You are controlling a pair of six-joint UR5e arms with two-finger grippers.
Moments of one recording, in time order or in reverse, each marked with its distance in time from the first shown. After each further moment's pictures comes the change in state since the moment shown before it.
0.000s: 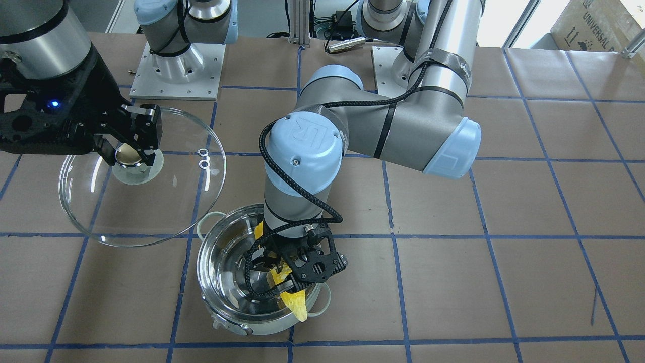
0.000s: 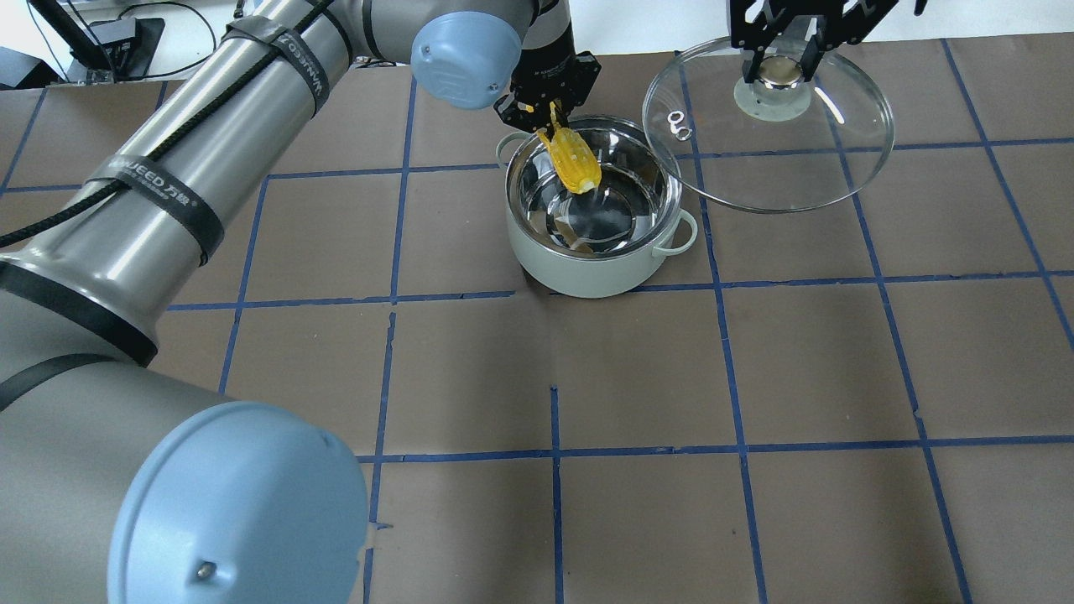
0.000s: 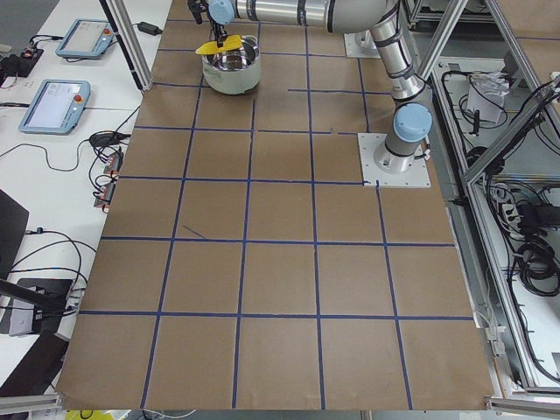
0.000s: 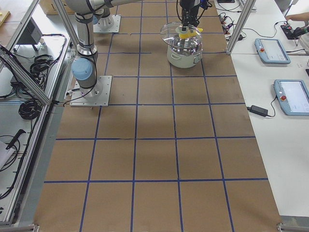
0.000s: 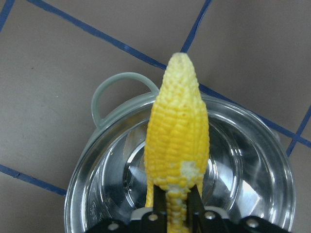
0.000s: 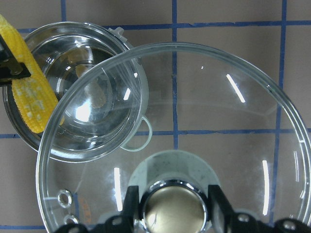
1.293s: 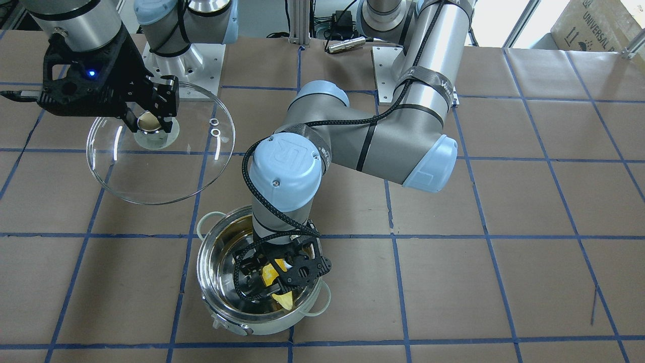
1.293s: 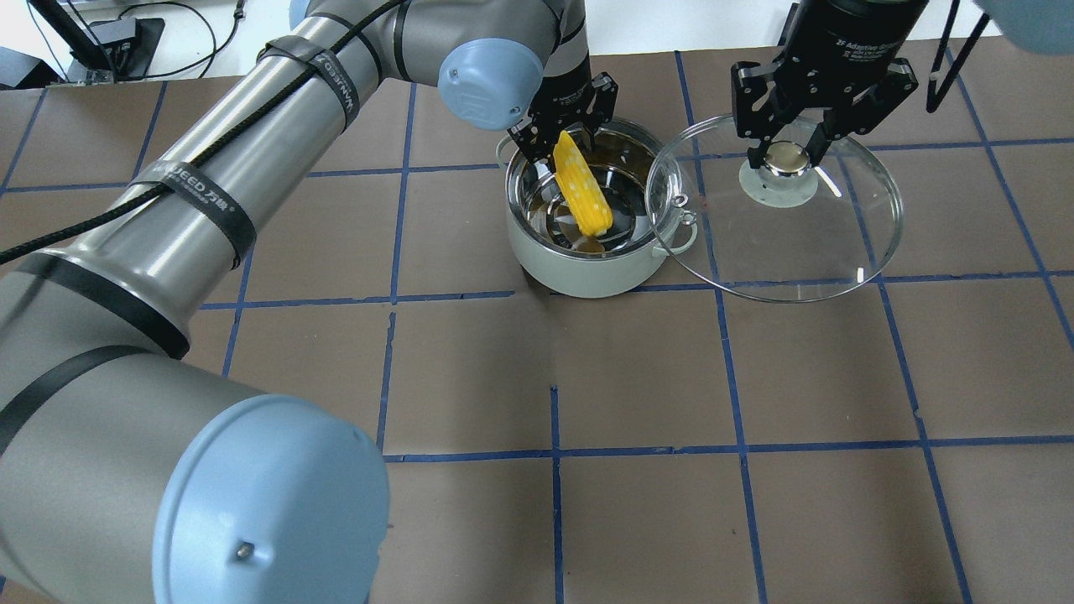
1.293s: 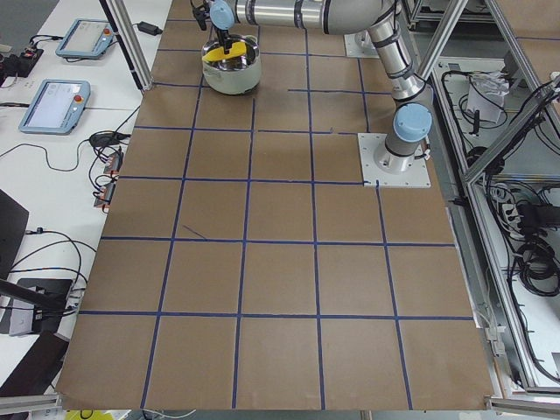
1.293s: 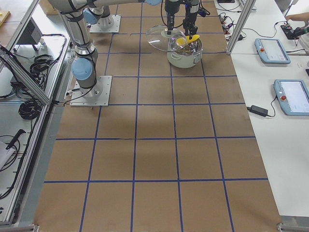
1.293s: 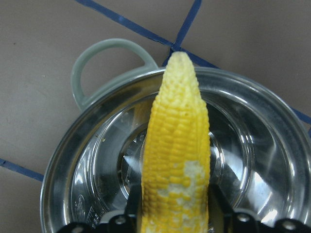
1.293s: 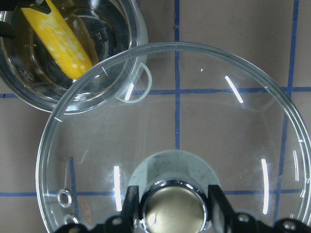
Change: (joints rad) left arm -0.023 -0.036 -0.011 -0.003 -0.008 -0.026; right arm 0.001 -0.155 0.242 -0.044 0.007 0.000
